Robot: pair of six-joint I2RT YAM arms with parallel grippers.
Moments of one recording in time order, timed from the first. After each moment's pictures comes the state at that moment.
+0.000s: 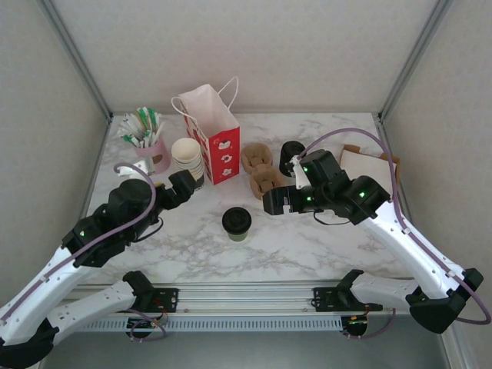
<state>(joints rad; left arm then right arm) -0.74 0.73 1.04 -0.74 -0.40 -0.87 0.76 1.12 1.30 -1.05 -0.18 0.51</state>
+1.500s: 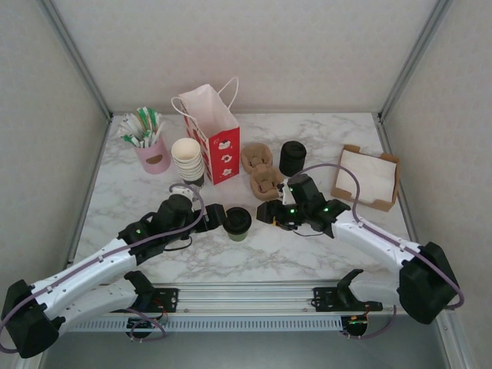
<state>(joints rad) -0.74 0.87 0.59 -0.35 -0.03 -0.90 0.68 1.23 0.73 -0.33 -0.45 0.84</state>
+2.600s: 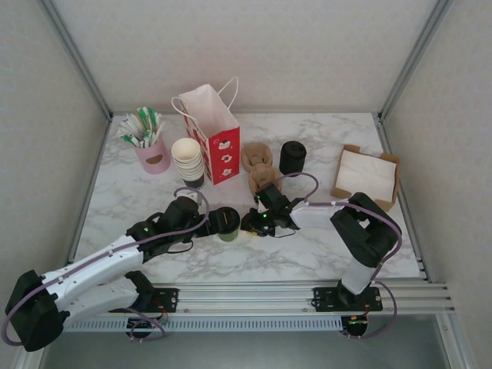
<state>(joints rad) -0.73 0.94 0.56 -0.39 -0.03 -0.90 0.80 1.73 0.81 -0.07 -0.44 0.95</state>
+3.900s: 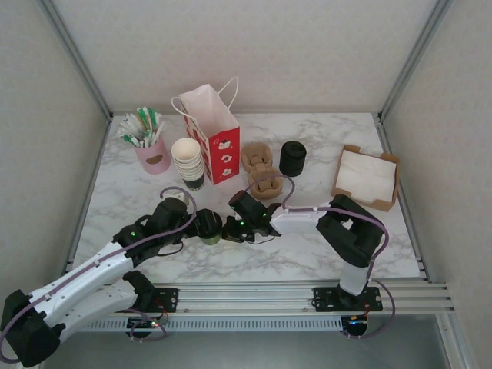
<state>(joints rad) -0.67 0.82 0.56 -0.51 -0.05 -0.90 1.00 1.81 0.95 -0.08 -0.35 1.03</state>
